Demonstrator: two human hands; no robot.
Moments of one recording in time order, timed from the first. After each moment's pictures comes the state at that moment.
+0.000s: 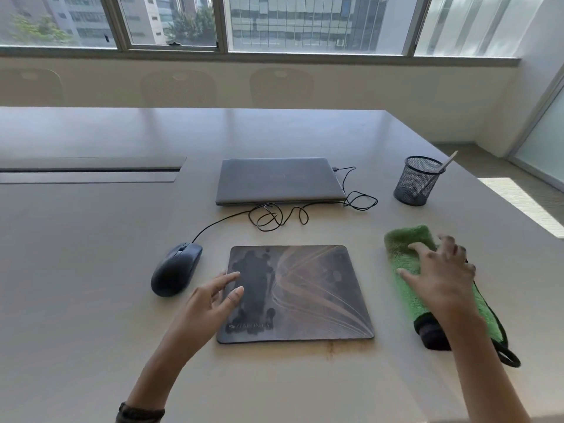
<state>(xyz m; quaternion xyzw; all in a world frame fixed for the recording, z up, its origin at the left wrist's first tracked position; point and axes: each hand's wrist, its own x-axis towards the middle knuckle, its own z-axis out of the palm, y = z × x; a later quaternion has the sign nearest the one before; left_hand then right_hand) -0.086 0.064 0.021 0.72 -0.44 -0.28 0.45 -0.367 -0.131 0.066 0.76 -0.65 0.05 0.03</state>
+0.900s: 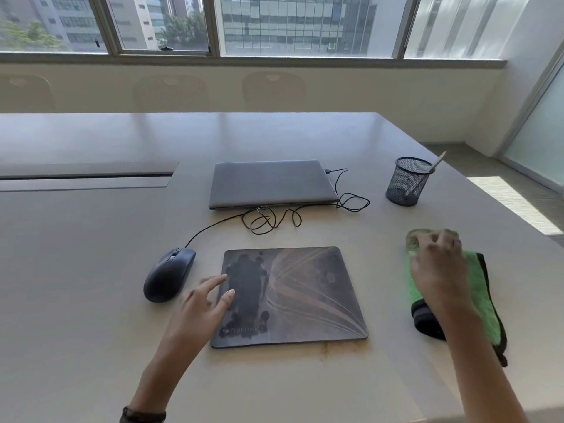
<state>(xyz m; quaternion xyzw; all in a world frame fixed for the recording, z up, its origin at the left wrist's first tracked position) -0.087 0.059 0.021 0.80 -0.44 -0.16 0.37 -0.374 -0.143 0.065 0.76 -0.63 0.18 0.03</state>
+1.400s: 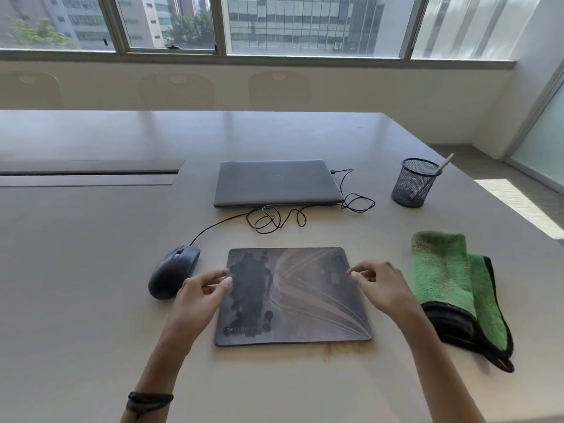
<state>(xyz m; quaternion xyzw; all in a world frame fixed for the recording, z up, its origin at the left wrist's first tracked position) -0.081 0.052 0.027 0.78 -0.33 -0.23 0.48 -0.323 -0.113 0.041 0.77 -0.54 0.19 -0.30</state>
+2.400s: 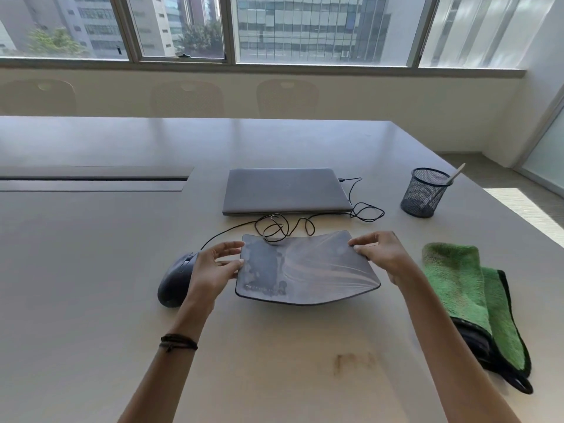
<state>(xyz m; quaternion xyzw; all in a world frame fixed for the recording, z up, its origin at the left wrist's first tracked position) -0.058 0.003 0.041 0.70 -0.32 -0.28 0.58 -0.288 -0.182 0.054 0.69 -0.50 0.27 -0.45</state>
